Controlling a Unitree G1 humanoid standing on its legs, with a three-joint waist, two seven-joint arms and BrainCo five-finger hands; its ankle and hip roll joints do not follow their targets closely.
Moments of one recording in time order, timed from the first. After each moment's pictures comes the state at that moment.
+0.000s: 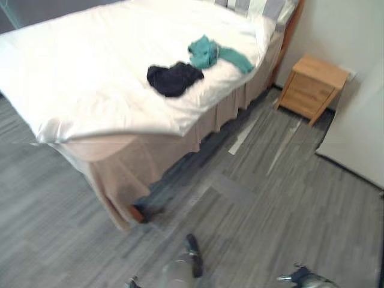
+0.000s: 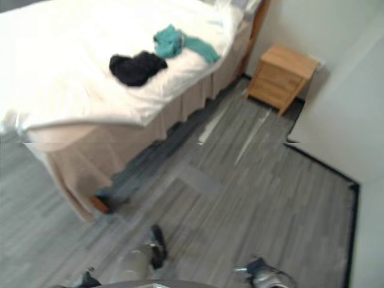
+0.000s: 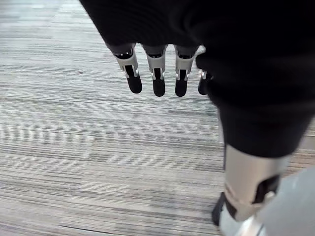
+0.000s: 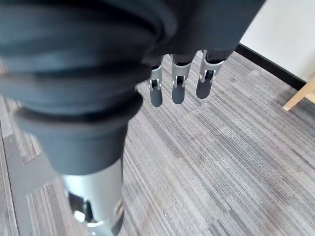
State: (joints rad) left arm 0.02 0.27 -0.22 1.24 0.28 0.07 0.23; right arm -0.06 -0.21 0.28 1.22 -0.04 0.07 -0.16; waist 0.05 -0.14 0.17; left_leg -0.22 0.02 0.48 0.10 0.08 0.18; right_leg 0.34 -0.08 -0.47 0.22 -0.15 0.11
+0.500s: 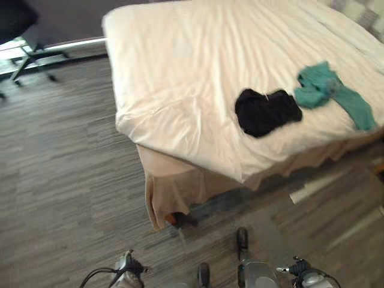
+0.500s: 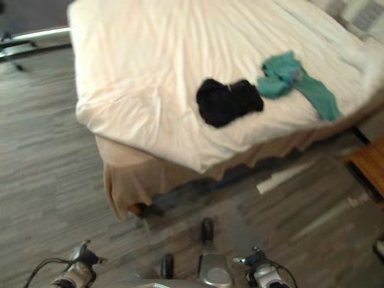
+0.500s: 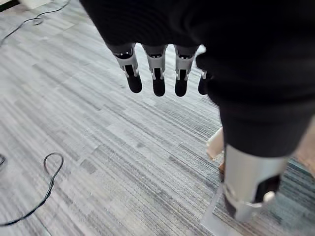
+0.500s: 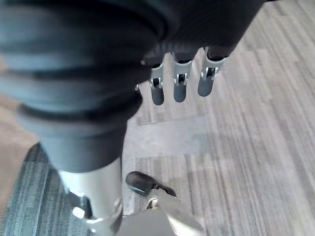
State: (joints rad) left arm -0.03 0.34 -0.25 1.20 0.28 0.07 0.24; right arm -0.06 -0.23 0.20 1.21 -0.06 0.07 -0.16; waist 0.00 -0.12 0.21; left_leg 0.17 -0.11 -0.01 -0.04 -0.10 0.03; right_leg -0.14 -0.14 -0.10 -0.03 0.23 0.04
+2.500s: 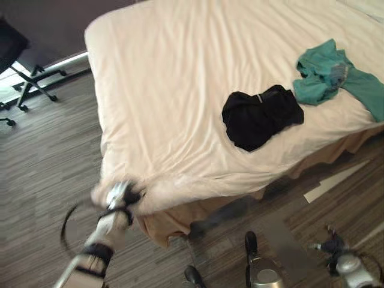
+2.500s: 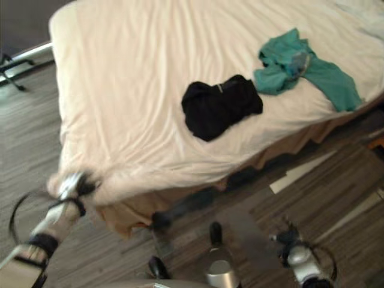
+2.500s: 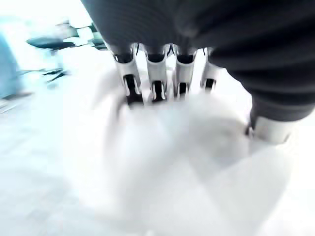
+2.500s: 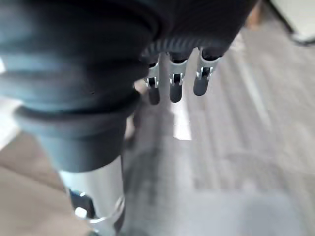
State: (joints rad) left arm -0.08 0.53 -0.14 0.92 0.49 -0.01 0.19; right arm -0.01 -0.66 0.18 0.71 -0.18 0.02 -0.20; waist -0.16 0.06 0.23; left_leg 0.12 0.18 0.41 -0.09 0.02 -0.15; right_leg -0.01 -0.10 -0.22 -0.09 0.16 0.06
